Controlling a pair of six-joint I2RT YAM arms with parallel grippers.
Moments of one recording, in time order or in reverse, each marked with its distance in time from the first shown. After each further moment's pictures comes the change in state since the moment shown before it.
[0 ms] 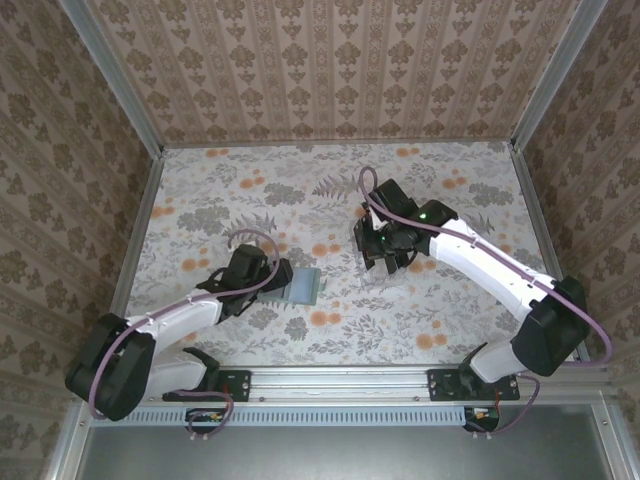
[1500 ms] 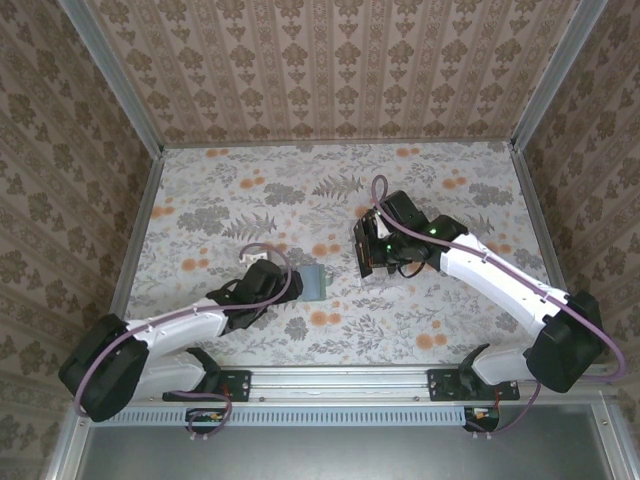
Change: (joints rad) left arm -0.188 -0.049 -0.035 -0.040 -0.149 -0.106; right arm 0.000 -0.094 -0.142 0.130 -0.095 0.090
